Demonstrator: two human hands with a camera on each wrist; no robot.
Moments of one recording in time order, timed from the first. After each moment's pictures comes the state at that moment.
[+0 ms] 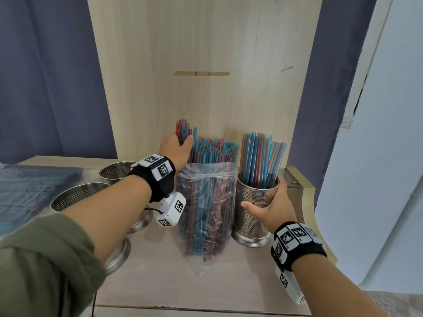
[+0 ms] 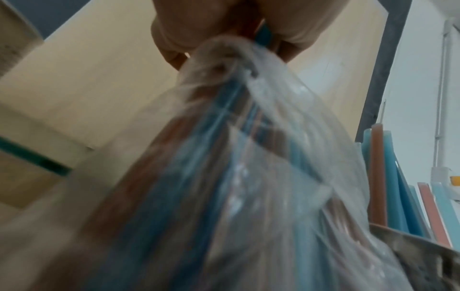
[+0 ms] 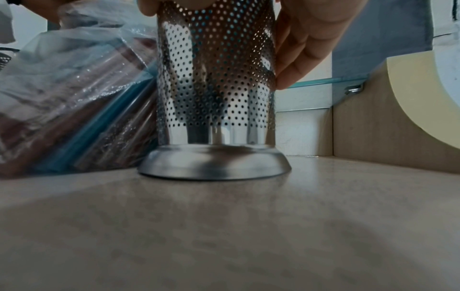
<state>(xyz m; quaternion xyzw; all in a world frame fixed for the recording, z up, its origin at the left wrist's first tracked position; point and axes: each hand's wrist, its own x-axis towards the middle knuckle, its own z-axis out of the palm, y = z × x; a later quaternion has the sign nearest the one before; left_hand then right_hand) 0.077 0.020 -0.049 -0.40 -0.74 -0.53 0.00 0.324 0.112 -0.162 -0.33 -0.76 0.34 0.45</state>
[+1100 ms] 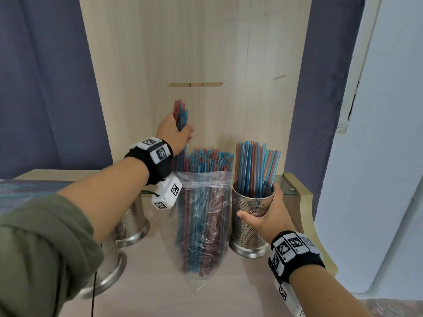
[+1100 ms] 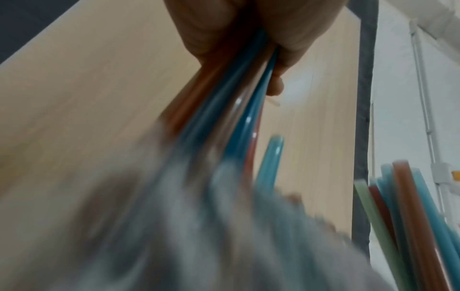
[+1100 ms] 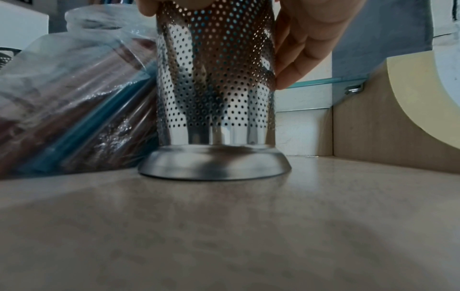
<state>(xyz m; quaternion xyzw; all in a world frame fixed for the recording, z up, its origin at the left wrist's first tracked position) 0.074 0.040 0.006 -0.47 -0.66 -0.59 0.03 0.325 0.110 -0.159 -0.34 -0.76 0.34 0.44</state>
